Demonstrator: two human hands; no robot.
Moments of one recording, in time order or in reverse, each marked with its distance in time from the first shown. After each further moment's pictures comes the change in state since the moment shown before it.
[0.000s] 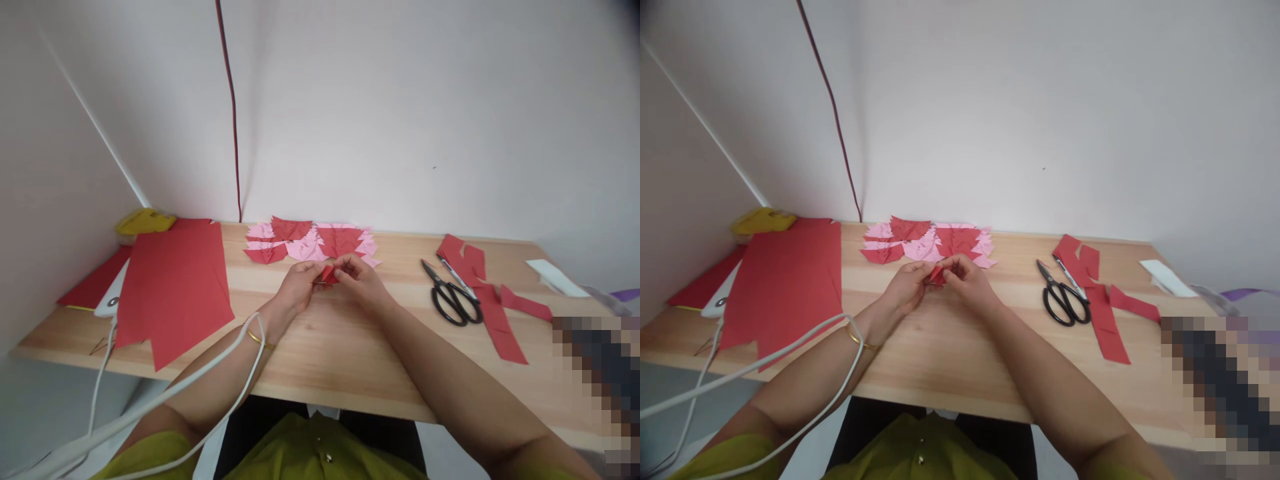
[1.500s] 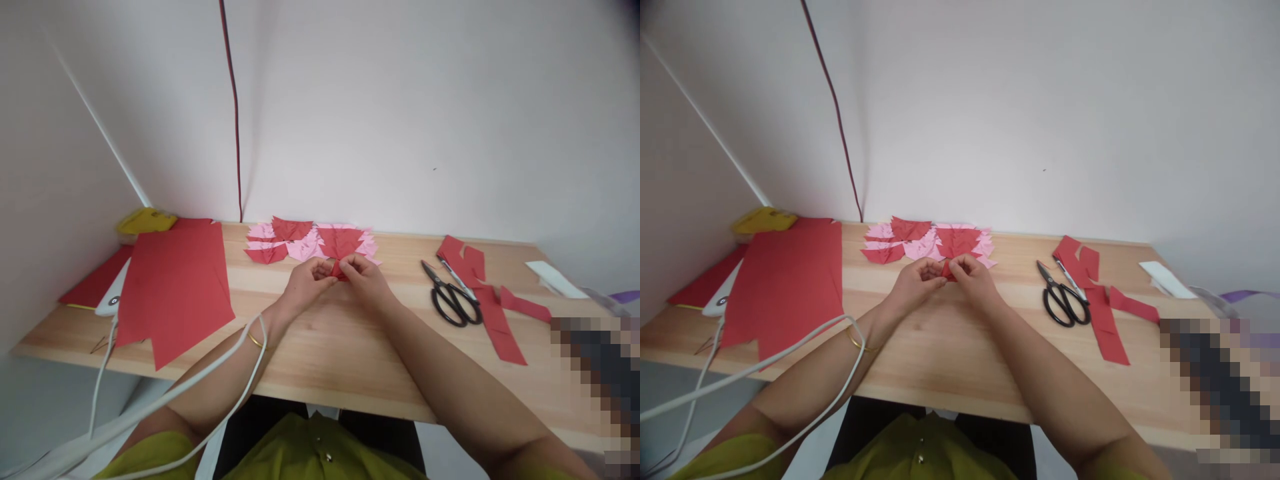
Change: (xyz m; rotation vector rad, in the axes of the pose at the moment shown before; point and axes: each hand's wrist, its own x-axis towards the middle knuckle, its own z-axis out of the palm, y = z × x) left_hand -0.001 -0.001 -0.003 0.522 -0.068 0.271; right_hand 0.003 -0.004 -0.001 -0.122 0.140 0.104
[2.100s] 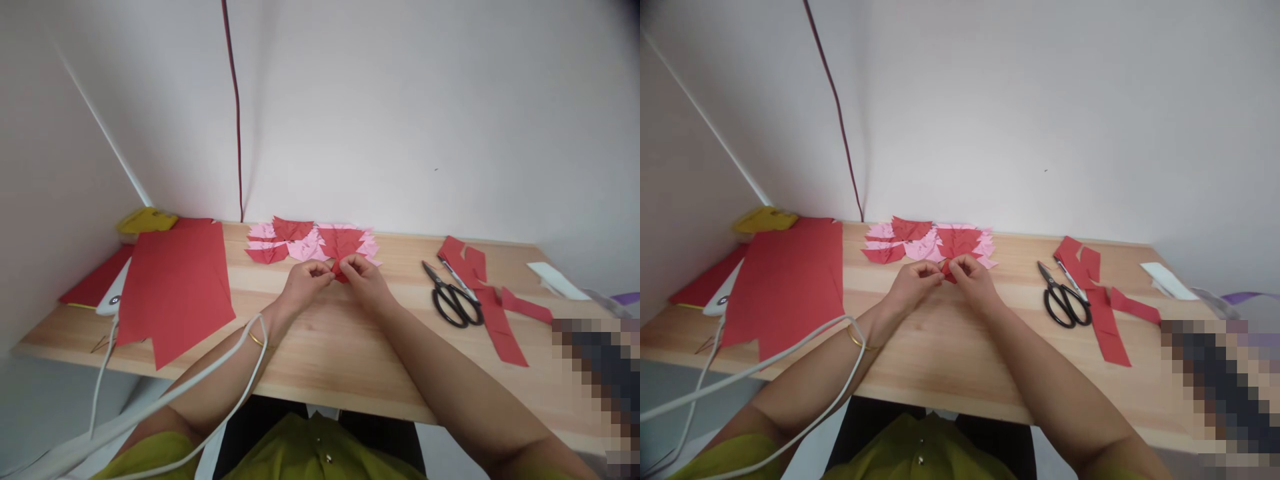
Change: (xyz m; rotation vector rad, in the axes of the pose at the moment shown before) left_hand 0.000 0.001 0.001 0.020 0.084 -0.063; right_hand -0.003 -0.001 0.003 0.046 0.002 -0.021
